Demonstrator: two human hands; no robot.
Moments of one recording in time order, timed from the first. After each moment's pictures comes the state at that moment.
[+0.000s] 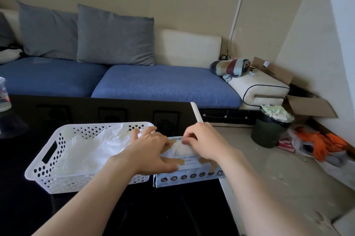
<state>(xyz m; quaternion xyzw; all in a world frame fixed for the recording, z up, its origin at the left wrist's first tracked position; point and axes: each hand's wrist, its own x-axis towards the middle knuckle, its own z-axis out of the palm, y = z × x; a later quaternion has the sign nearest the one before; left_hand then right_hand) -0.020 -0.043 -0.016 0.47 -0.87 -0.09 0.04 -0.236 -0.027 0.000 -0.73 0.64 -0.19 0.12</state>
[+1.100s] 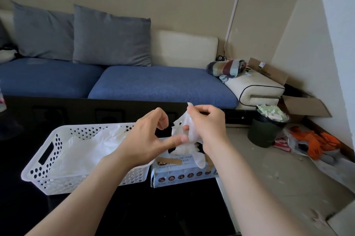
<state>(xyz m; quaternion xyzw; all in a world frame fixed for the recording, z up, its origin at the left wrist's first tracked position) -0.022 -0.029 0.013 0.39 -0.81 -0.21 0.39 -0.207 -0.019 0.034 -0.38 0.63 -0.60 0.29</state>
